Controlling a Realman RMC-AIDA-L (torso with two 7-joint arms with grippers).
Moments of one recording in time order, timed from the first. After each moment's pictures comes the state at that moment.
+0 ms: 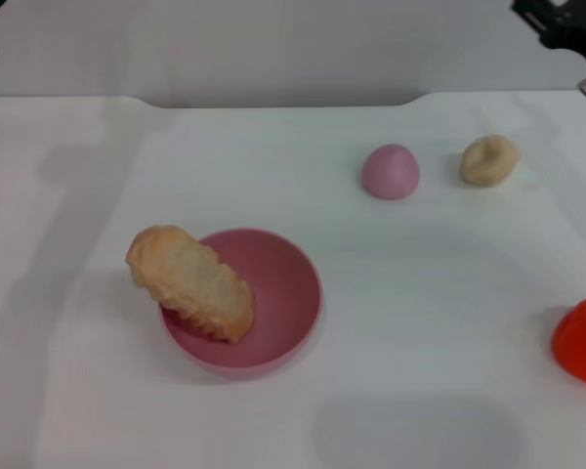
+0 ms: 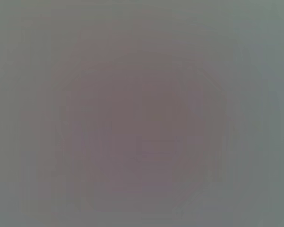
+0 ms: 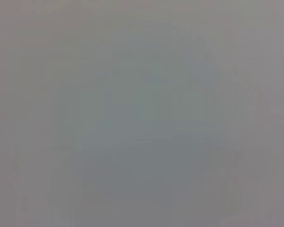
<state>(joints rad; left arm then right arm) -0.36 -2.07 1.38 1.21 1.37 0.27 -1.67 0.52 2.08 -1.11 -0.53 2.40 0.93 -2.36</state>
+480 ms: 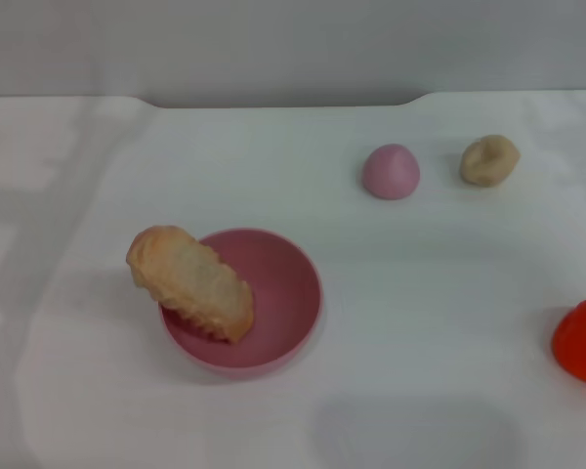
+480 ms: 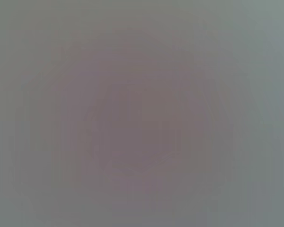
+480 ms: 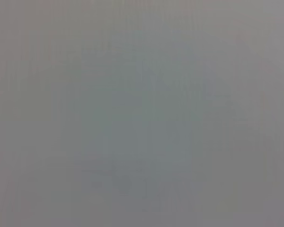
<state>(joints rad) -0.47 -2.06 1.15 0.60 0.42 0.98 -0.88 0.52 2.07 -1.04 -0.47 2.56 0.94 -2.51</state>
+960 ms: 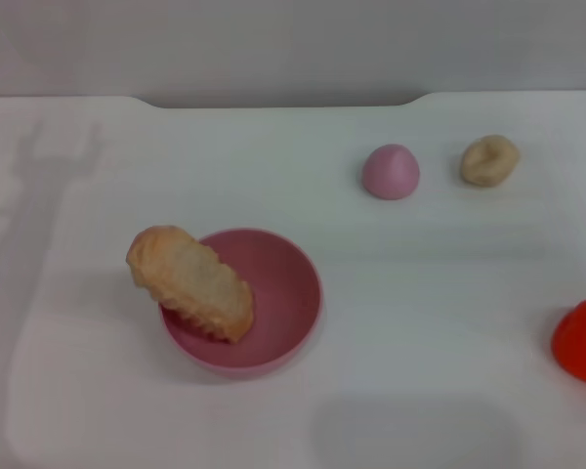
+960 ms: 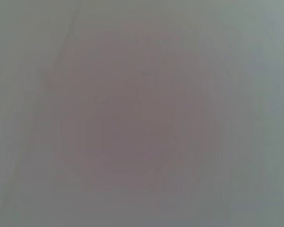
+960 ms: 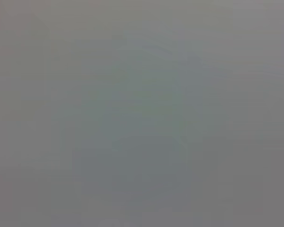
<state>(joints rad) -0.49 -2.07 1.10 0.24 0.18 1.41 -0.47 0.54 2.07 -0.80 -0.40 2.57 0.94 -2.61</state>
